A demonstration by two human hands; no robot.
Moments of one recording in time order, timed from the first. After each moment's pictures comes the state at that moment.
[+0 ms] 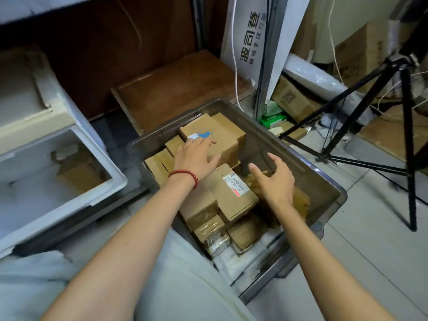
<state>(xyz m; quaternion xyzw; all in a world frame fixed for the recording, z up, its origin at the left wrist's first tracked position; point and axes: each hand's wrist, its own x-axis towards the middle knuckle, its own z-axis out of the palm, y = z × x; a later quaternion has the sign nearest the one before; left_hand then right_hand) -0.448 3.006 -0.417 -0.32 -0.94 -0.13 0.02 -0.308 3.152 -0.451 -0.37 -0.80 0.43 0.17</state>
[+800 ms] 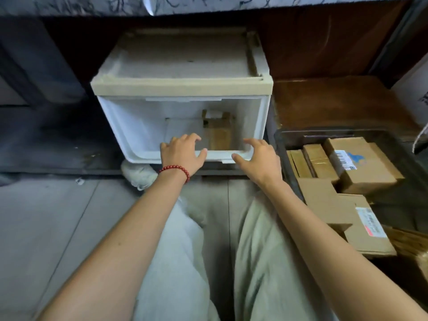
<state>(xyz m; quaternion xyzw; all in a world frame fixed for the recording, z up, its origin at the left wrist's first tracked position) -0.419 2.659 -0.402 0.06 -0.99 -0.08 0.08 -0.424 2.853 -0.404 0.04 -0.95 0.29 0.03</state>
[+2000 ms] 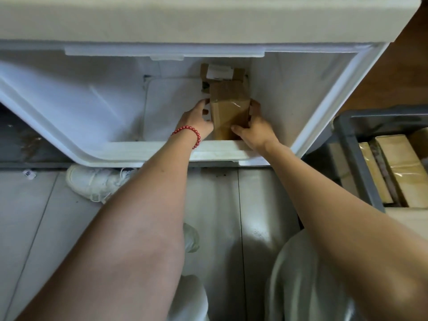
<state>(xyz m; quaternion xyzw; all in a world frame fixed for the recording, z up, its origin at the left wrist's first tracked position) -0.627 2.634 -0.544 0.12 -0.91 -0.39 -0.09 -0.625 2.795 -0.544 0.01 -0.92 0.38 -0.12</state>
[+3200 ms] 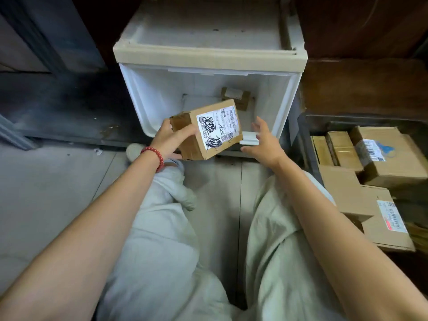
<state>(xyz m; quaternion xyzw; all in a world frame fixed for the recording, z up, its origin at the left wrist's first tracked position) -0.373 2.605 -0.394 0.23 -0.75 -0.62 -0.02 -0.436 2.836 -0.432 0.10 -0.88 0.46 -0.12</state>
